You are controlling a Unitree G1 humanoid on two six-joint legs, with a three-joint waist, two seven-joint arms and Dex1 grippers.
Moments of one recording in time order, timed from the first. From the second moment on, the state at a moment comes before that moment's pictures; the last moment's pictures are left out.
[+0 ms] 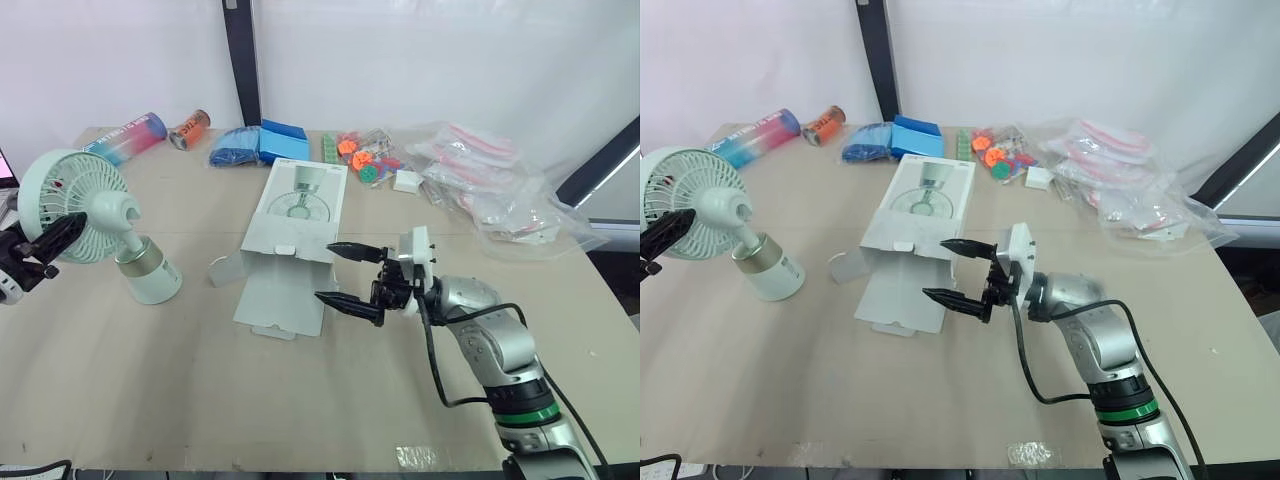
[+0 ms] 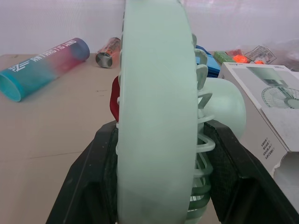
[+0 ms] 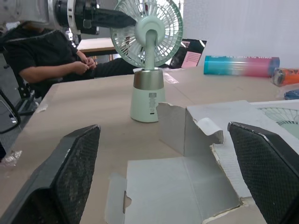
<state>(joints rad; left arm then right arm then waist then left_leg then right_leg) -0.01 0.87 0.74 -0.30 -0.93 0.75 -0.43 -0.36 -0.45 0.10 -0.17 0.55 0.29 1.03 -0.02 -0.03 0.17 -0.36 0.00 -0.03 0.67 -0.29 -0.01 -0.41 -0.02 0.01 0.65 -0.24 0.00</state>
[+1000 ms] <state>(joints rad) -0.04 0.85 0.80 -0.29 -0.89 0.75 -0.47 -0.36 -0.45 0.11 -0.15 0.47 0.23 1.06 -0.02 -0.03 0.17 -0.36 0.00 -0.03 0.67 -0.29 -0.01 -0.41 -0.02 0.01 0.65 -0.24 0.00</state>
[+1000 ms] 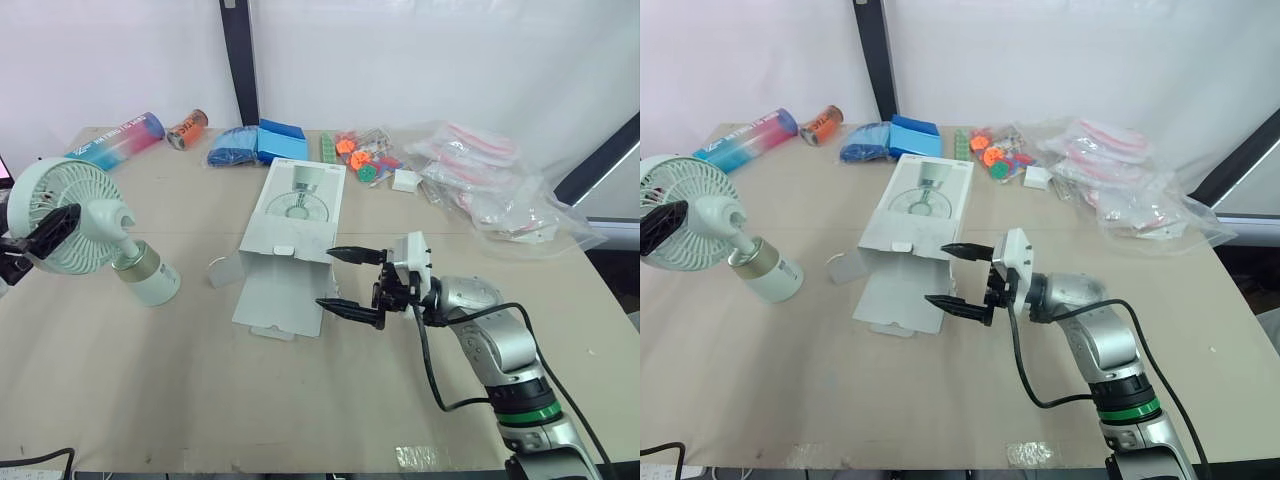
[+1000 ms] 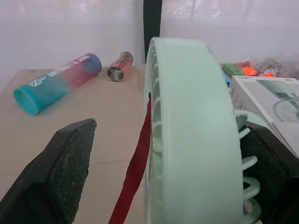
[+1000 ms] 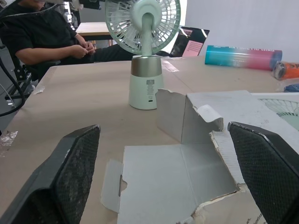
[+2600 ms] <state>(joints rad) 0.16 0.72 0.13 -0.52 -0.60 0.35 -0.85 -0.29 -0.33 0.18 -0.44 0.30 0.76 0.39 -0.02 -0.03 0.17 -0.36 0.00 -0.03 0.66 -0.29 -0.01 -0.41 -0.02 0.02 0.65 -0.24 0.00</state>
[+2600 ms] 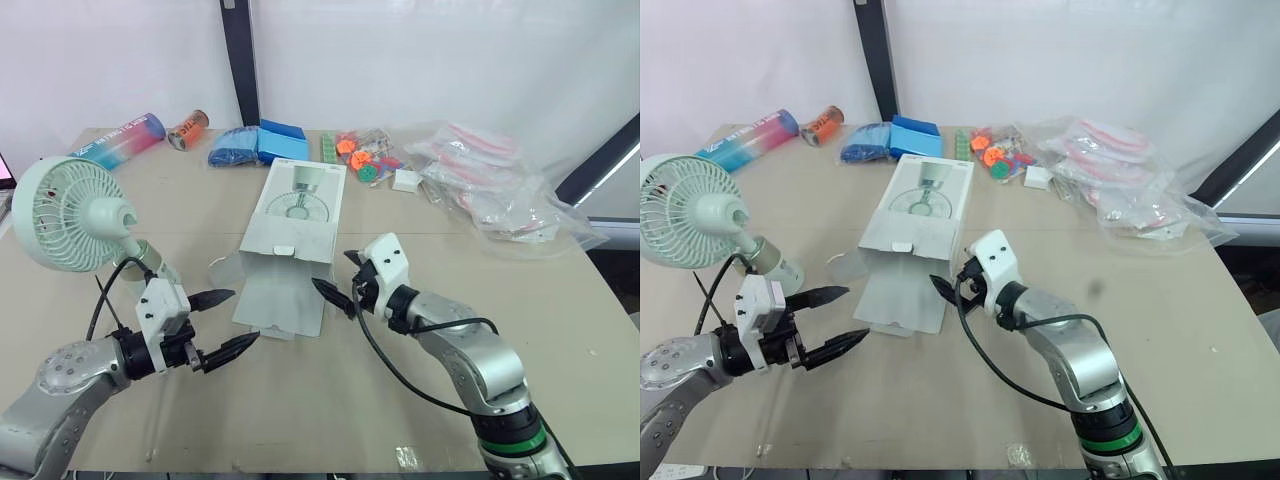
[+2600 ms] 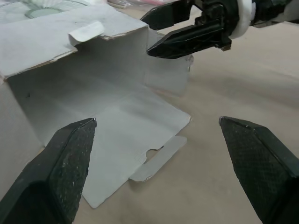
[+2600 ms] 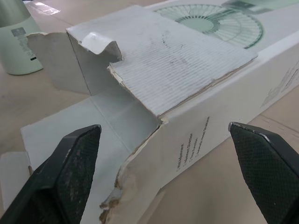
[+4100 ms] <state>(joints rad) 0.04 0.65 0.00 -0.49 -0.55 0.31 -0.92 -0.32 -0.25 0.16 -0.35 0.10 0.83 0.16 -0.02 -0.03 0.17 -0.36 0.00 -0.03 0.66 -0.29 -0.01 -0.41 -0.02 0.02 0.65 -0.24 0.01</state>
